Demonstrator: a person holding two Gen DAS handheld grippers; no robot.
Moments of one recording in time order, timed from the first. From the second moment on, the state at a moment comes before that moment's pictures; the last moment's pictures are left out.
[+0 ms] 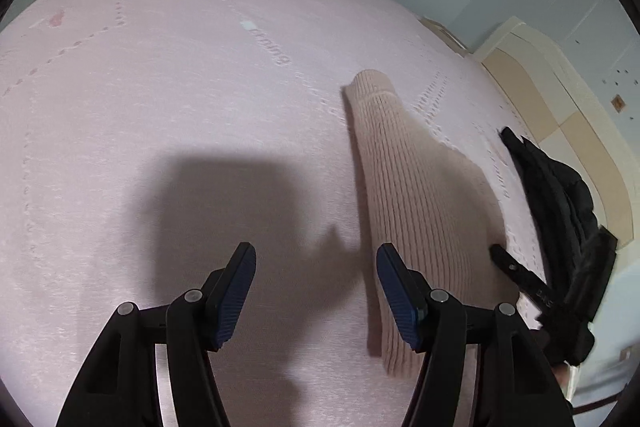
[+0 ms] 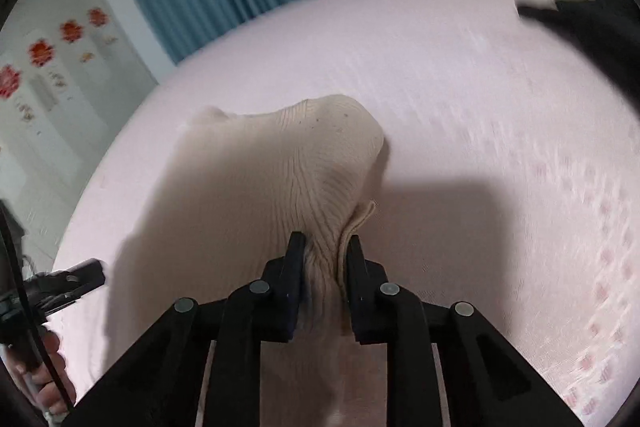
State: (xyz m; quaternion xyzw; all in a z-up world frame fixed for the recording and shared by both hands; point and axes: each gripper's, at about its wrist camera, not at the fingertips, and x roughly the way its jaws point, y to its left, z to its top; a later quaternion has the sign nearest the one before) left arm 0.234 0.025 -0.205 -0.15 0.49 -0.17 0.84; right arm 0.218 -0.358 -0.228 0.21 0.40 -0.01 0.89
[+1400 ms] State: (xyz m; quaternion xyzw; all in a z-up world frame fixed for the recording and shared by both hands) left arm 0.183 0.090 -0.143 -0.18 0.43 -0.15 0.87; right arm 0.224 -0.311 -0.073 0.11 0.44 -0.08 0.89
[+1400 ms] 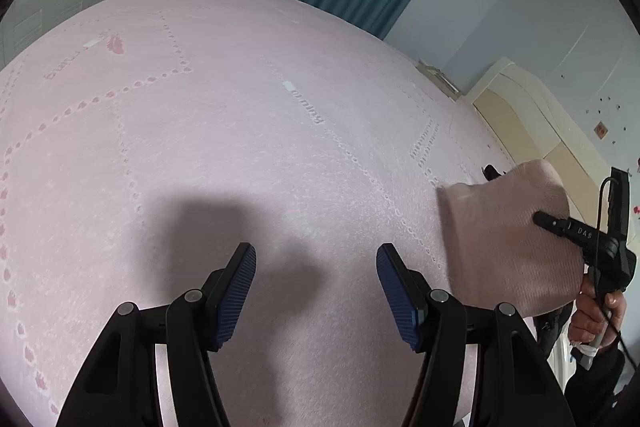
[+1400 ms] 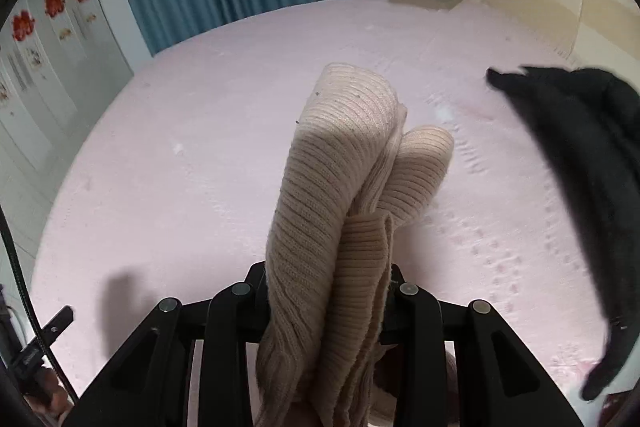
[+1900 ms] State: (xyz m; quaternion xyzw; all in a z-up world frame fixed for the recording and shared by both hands) left arm 0.183 0.137 -0.193 -0.19 0.45 -0.12 0.87; right arm 0.295 -0.226 -0.128 0.31 0.42 0.17 0.83
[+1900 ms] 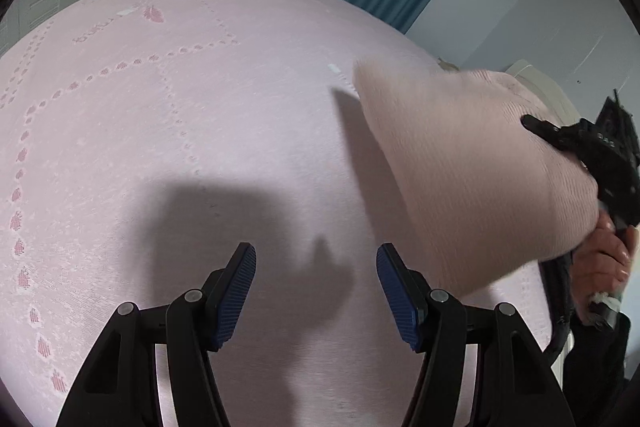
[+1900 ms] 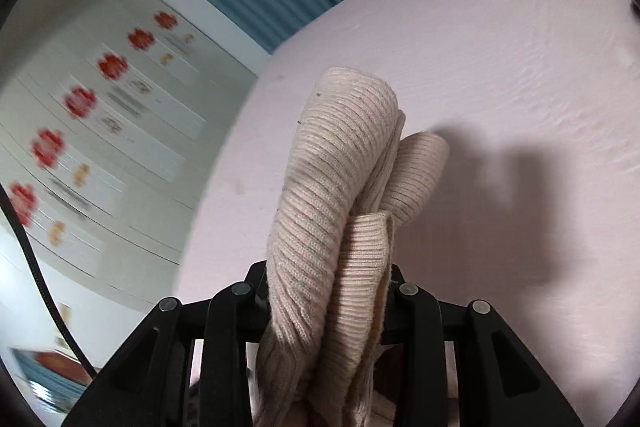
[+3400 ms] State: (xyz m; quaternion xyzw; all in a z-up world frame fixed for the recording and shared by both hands) left arm 0.199 0.004 -0.221 -0.06 0.46 -0.20 0.87; right arm 0.268 -0.272 -0.218 0.14 0.46 0.06 0.88
